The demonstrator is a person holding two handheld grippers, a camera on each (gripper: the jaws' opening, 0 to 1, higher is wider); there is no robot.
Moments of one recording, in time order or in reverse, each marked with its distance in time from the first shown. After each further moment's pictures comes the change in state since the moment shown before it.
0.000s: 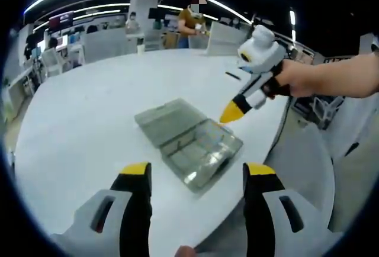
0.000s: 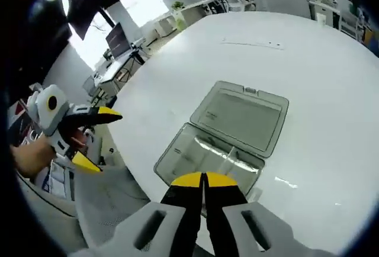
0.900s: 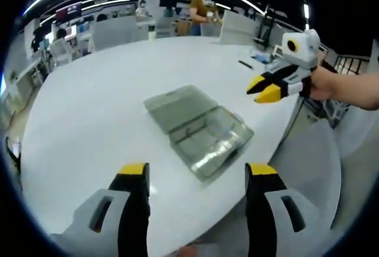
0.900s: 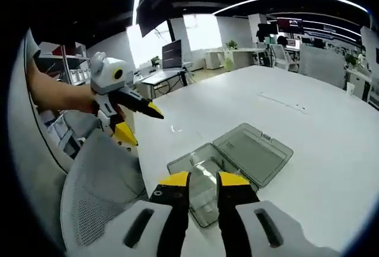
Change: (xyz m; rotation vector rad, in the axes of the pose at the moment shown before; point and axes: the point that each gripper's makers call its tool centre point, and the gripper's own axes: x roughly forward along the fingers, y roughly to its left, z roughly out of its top) left arm 0.001 0.012 -0.019 -0.031 0.108 0.092; right arm -0.044 0.017 0.001 -0.373 -0.284 0.141
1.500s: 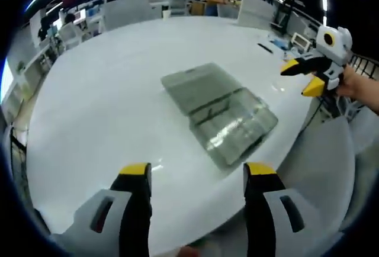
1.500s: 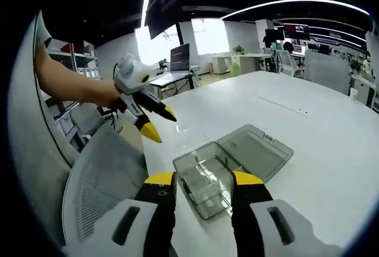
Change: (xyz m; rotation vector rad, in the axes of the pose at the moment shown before) left arm 0.021 0.031 -0.019 -0.059 0.144 0.099; right arm -0.015 0.003 -0.006 -0.033 -0.024 0.040
